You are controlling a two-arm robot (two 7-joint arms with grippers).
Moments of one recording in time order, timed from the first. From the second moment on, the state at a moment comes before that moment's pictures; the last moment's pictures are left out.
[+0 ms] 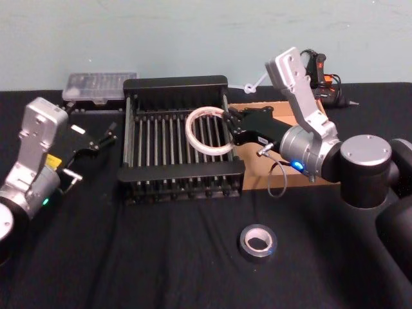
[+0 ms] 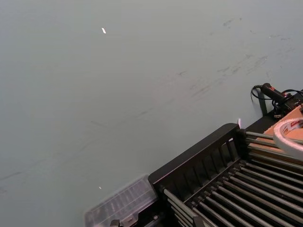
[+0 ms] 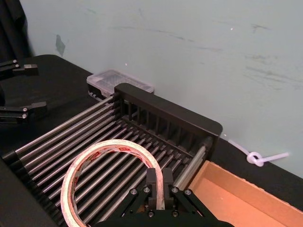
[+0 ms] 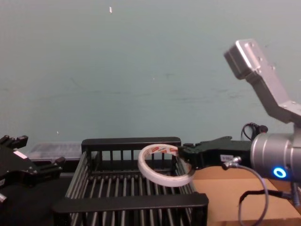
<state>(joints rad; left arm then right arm) -0.20 0.60 0.45 -1.41 -0.25 -0.12 0.03 0.42 0.25 -0.45 -1.33 0.22 0.28 0.35</state>
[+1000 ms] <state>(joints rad) -0.20 0.60 0.45 -1.41 -0.25 -0.12 0.03 0.43 0.23 -0.46 -1.31 0.21 0.27 0.36</state>
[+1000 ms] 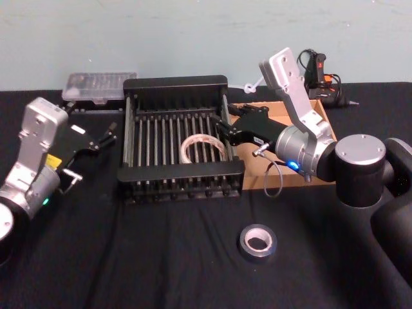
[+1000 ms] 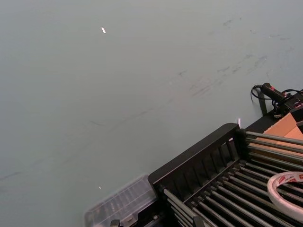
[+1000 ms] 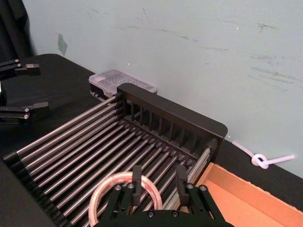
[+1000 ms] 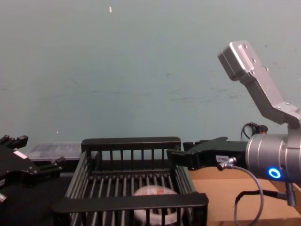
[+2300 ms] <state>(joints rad) -0.20 0.60 0.45 -1.41 -0.25 -0.12 0.03 0.37 0.29 -0.42 -1.41 0.23 0.32 0.37</state>
